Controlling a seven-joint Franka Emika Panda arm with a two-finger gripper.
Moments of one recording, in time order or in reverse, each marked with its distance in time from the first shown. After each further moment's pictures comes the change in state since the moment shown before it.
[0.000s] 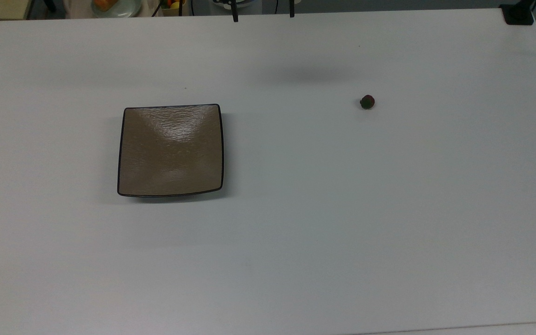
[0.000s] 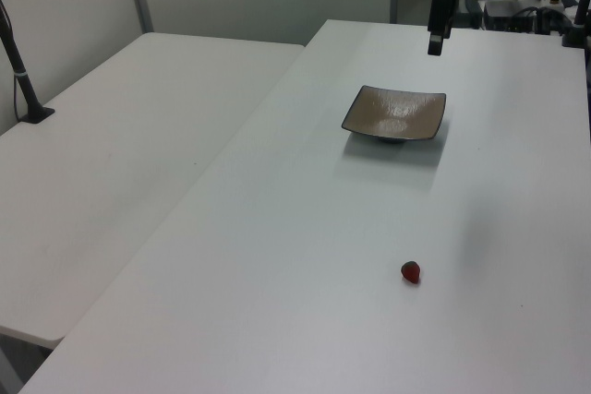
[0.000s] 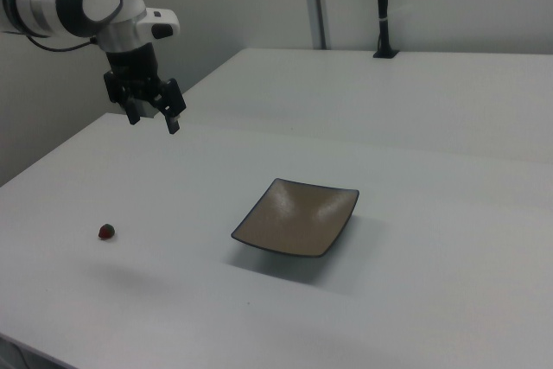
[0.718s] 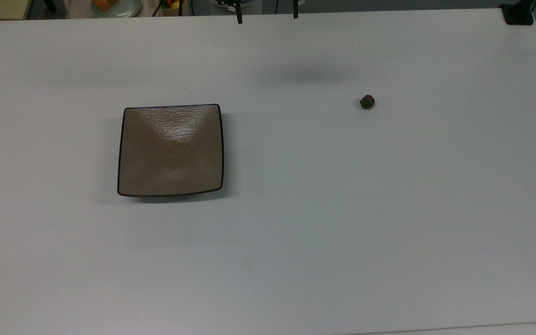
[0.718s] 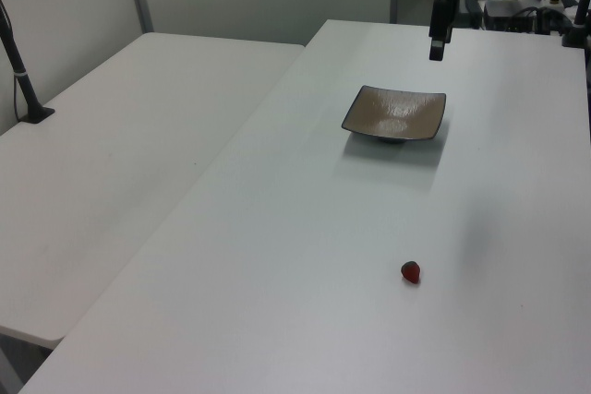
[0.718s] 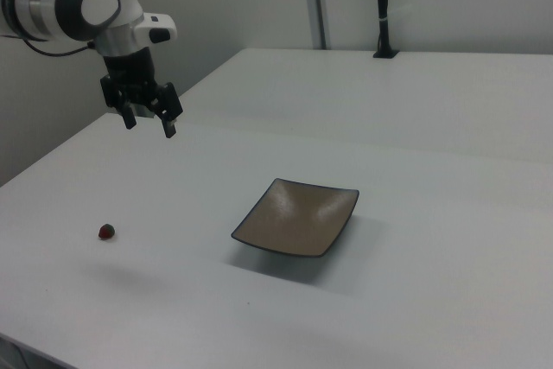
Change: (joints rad) arm 0.001 0.002 0.014 -0.013 0.000 0.000 -0.006
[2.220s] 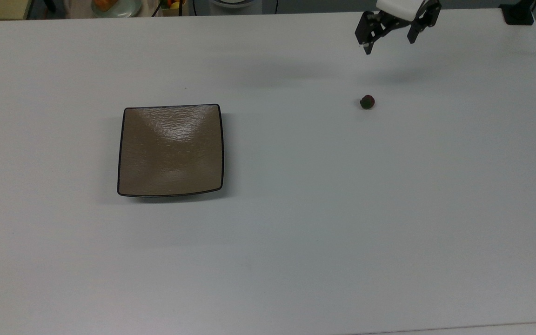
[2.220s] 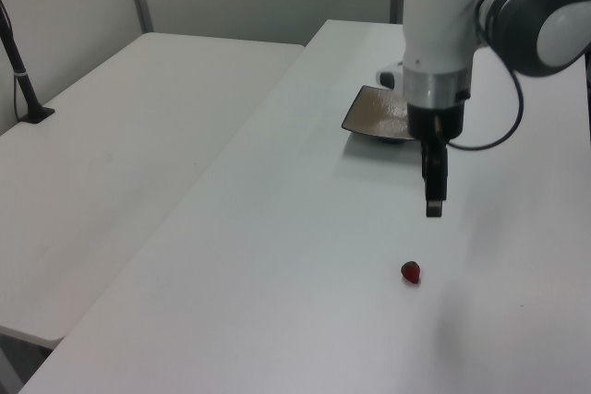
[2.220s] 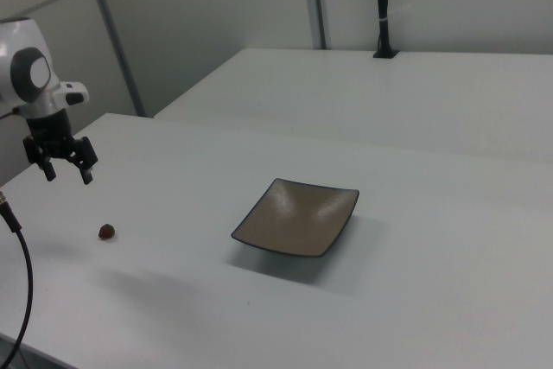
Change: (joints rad) arm 0.132 0.234 0.331 -0.033 -0.076 0.185 0.266
